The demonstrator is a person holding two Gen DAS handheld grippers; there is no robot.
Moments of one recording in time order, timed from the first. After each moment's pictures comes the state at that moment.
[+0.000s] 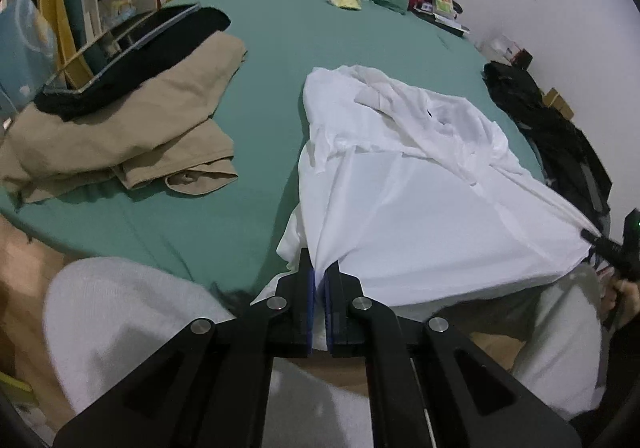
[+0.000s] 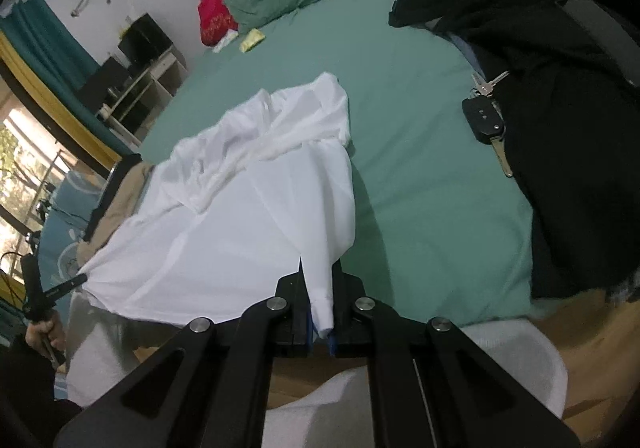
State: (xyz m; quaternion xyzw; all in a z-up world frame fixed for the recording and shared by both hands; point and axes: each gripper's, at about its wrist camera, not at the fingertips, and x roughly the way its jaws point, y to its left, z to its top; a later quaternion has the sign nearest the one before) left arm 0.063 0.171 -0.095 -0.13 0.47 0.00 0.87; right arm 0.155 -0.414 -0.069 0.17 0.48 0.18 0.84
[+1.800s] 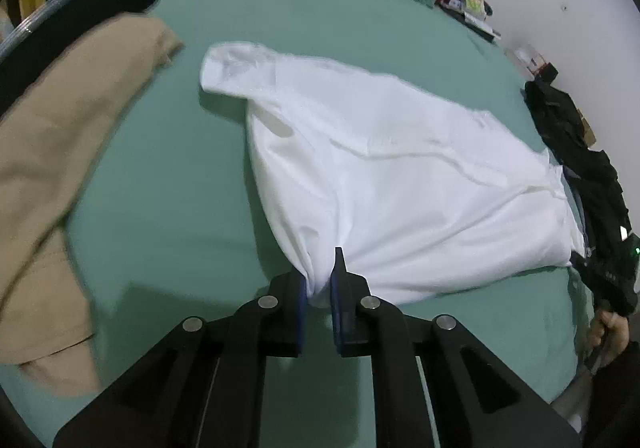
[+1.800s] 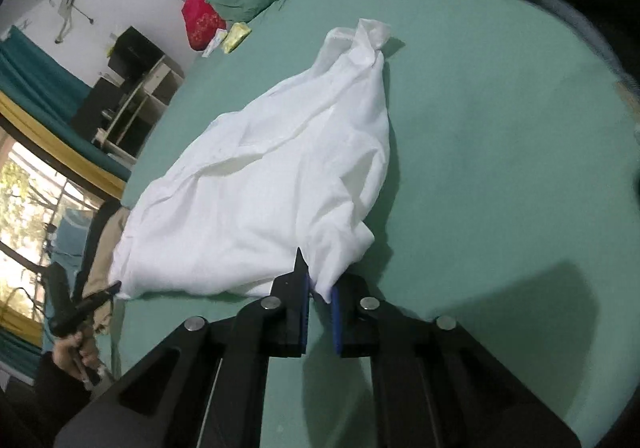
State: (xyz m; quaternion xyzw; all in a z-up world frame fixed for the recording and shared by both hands) left arm 0.262 0.157 -0.176 -0.17 0.48 0.02 0.86; right arm 0.335 -0.373 -0.158 0.21 0.50 0.21 0.81
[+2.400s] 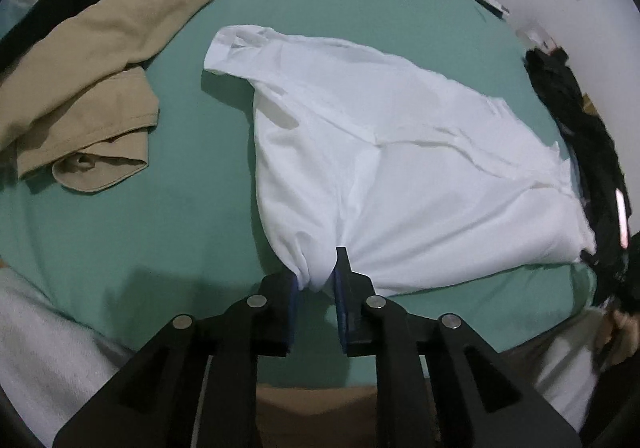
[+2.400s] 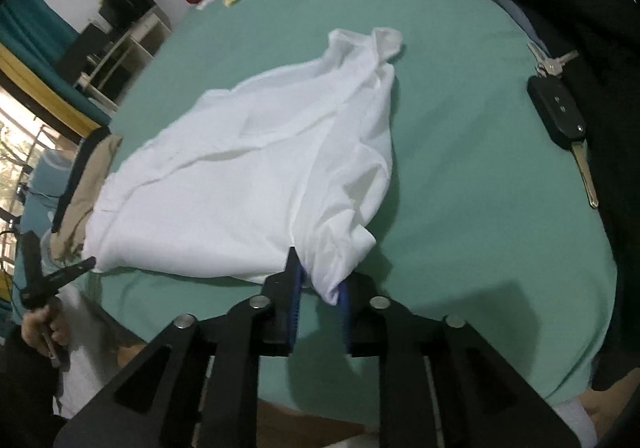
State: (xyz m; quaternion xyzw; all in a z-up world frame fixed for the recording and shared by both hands) left arm 0.153 0.134 -0.169 -0.19 0.53 0.04 0.82; right arm 0.257 -0.378 -0.131 0.12 0.56 0.18 0.80
